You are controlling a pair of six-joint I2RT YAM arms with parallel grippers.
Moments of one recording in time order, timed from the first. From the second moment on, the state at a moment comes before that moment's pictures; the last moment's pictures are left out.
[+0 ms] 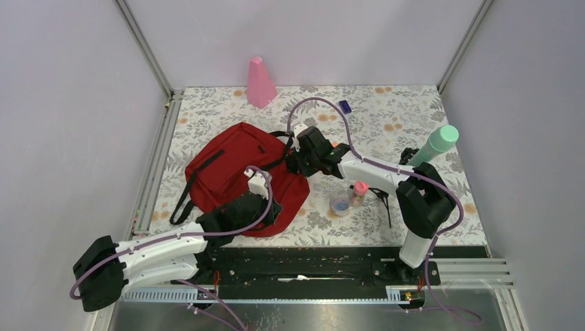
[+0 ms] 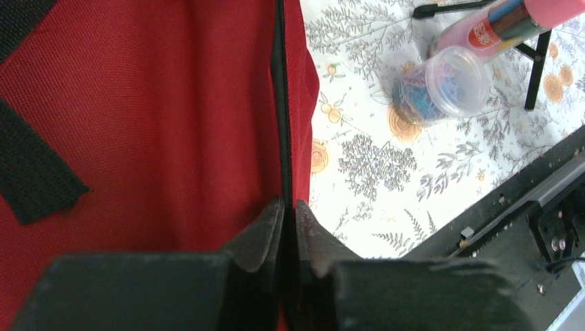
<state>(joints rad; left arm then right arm) -0.98 0.92 0.36 0.02 -0.24 -0.60 0.77 1.77 1.24 -0.32 0.04 0.16</state>
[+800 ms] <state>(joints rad) -0.92 1.24 0.61 0.16 -0.27 -0.48 0.74 1.62 1.18 -0.37 -0.02 0.17</state>
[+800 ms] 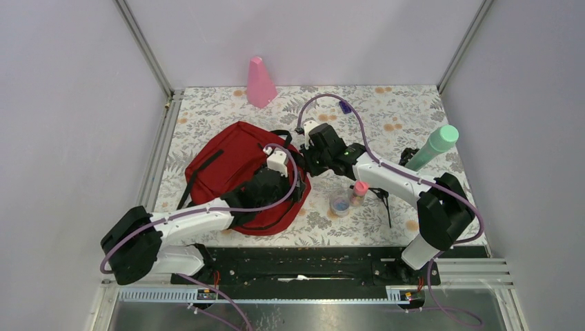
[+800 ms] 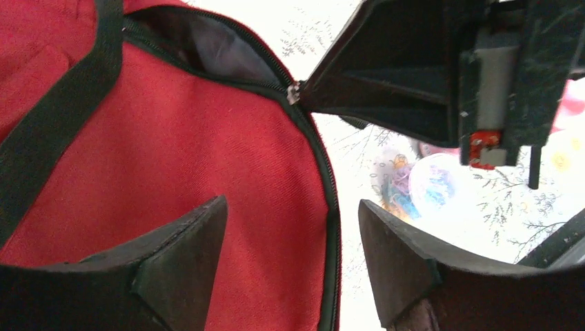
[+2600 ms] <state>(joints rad) -0.90 1.12 0.42 0.25 -0.09 -0.42 0.75 1.86 1.42 -0.50 0.02 0.18</state>
